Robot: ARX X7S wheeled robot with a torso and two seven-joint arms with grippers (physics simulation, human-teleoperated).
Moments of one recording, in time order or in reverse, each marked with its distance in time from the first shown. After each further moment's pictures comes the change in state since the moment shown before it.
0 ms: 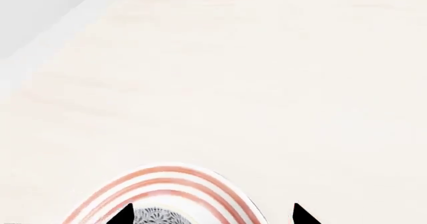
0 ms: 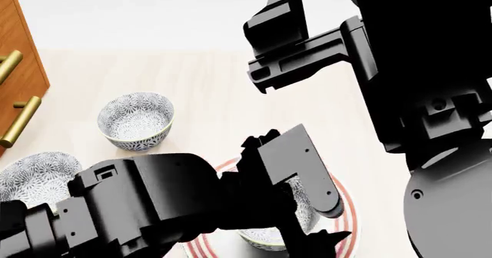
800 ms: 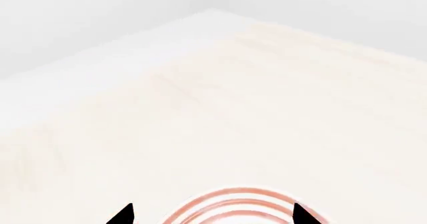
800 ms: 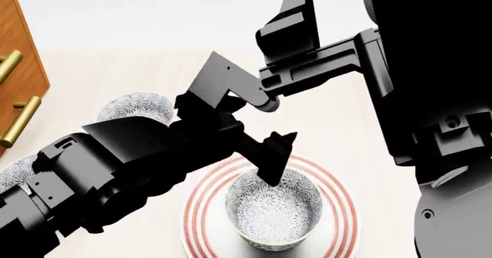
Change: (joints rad) left arm -0.005 -0.005 -0.142 -0.305 -0.122 0.123 -0.145; right arm -0.044 0.020 0.035 -0.034 0.021 -0.014 0.030
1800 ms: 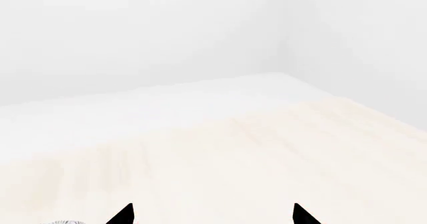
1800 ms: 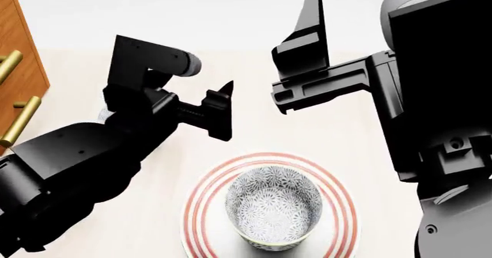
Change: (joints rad) left arm 0.107 -0.227 -0.131 0.268 -0.049 0.166 -0.310; right arm -0.113 0.020 0.021 0.011 -0.012 -0.097 0.018
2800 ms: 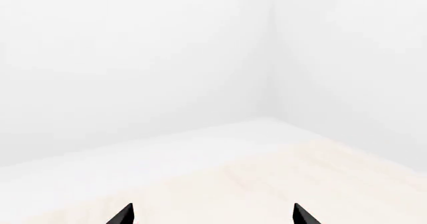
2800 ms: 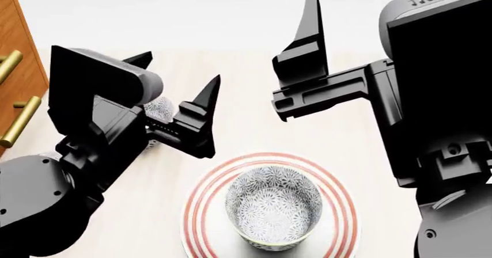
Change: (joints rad) left arm 0.075 -0.275 -0.023 0.623 0.030 0.033 -0.251; right arm -0.027 0.016 -0.005 0.009 0.015 -0.028 0.004
